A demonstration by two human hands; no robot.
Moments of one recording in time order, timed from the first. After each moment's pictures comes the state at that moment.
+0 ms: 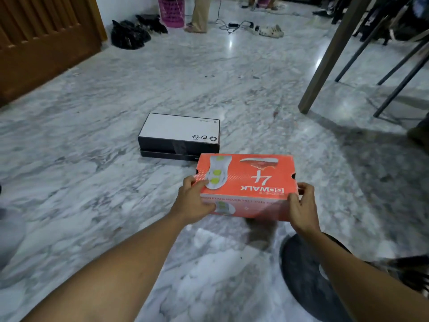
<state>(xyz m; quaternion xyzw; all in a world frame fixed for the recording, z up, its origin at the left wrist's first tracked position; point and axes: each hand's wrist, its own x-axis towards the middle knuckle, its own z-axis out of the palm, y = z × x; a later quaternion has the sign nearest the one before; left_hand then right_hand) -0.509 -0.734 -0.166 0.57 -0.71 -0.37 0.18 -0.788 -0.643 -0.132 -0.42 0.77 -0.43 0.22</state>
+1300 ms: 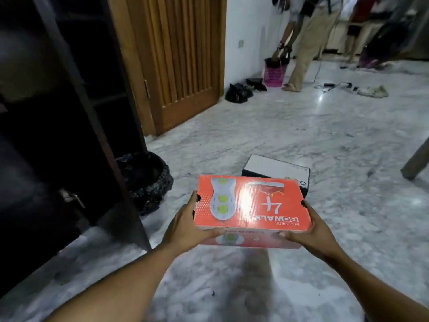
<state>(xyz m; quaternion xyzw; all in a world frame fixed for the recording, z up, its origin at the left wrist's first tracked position) -0.268 -0.554 -0.028 0.61 -0.63 -0.28 0.40 -0.616 -0.621 -0.049 -0.66 0.56 -0.32 0.38</state>
